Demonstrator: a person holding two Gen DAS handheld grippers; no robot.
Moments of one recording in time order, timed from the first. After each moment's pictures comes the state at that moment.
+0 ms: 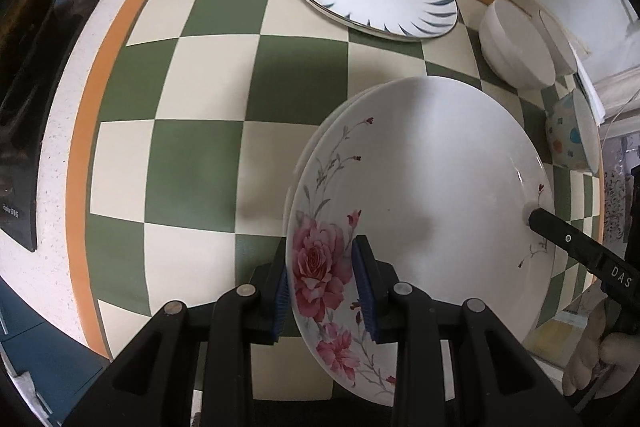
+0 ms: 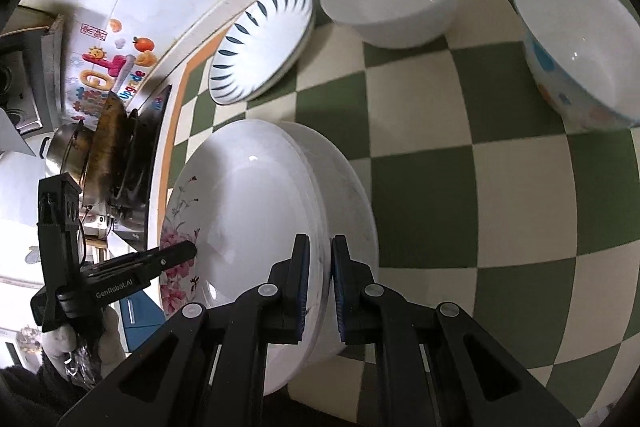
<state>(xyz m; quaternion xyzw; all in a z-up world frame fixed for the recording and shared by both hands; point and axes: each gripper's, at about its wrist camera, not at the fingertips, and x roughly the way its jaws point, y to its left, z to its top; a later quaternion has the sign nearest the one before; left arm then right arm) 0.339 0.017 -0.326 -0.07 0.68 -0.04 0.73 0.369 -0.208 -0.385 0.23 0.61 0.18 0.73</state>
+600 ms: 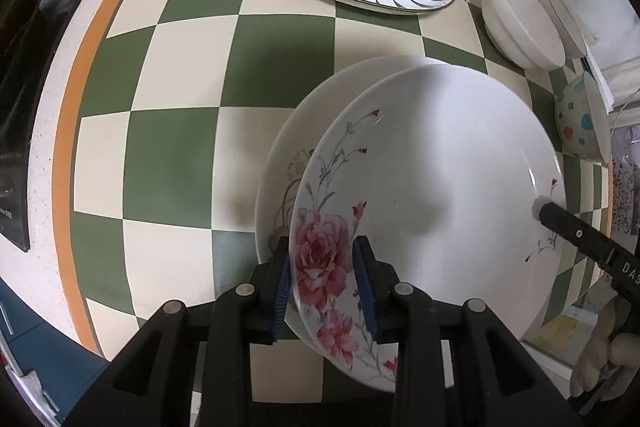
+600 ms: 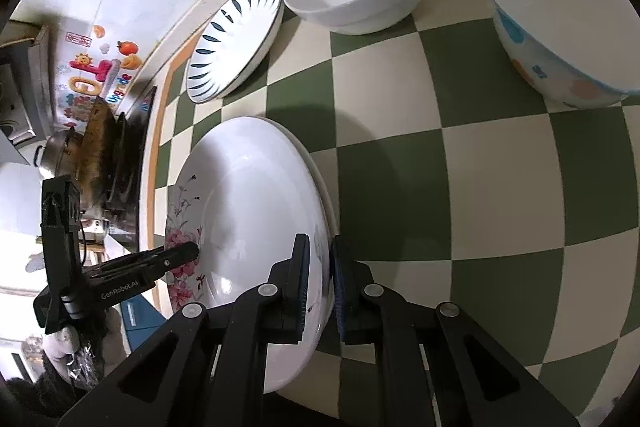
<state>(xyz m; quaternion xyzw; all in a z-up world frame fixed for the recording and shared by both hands) 0.338 0.008 -0.335 -0.05 0.70 -0.04 0.71 0.373 -0.221 -0.395 0.23 0.63 0.16 0.72</state>
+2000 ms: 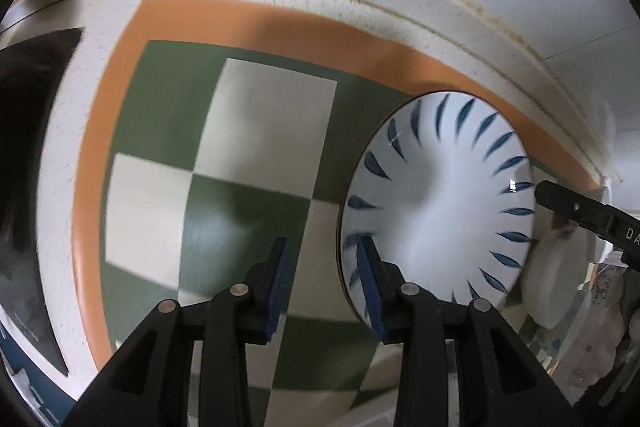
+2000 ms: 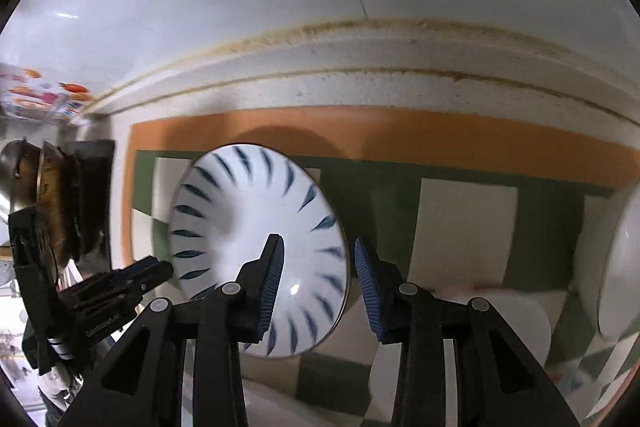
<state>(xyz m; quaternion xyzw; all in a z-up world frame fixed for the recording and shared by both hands) 0.554 0.079 -0.345 -0.13 0.70 0.00 0.70 0.670 -0.133 -0.388 0.10 0.69 0.16 0.70</state>
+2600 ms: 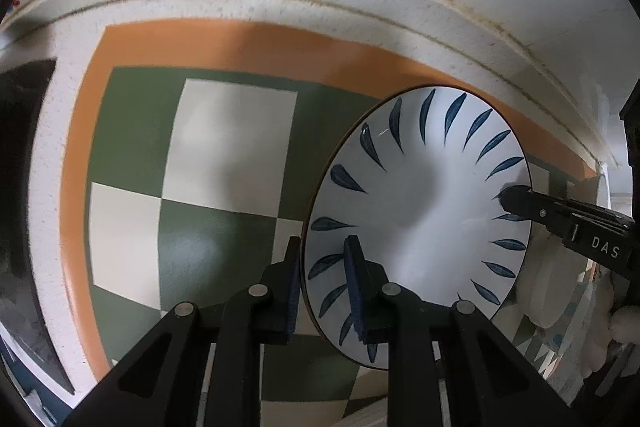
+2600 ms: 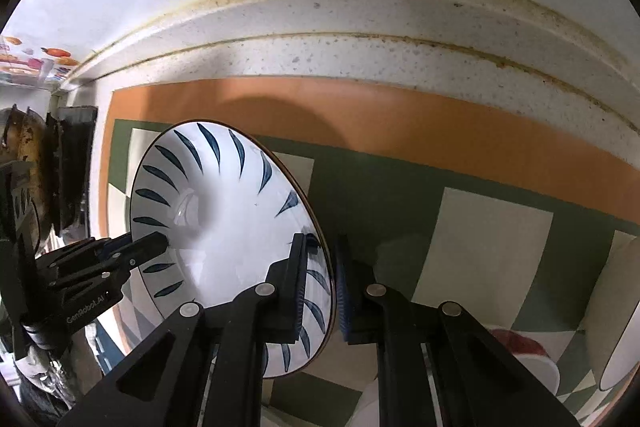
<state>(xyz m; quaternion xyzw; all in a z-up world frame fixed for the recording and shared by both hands) 0.553 0.059 -0.332 -0.11 0.69 -0.02 0.71 0.671 -0.128 -0.412 0.07 0.70 0.19 0.68</state>
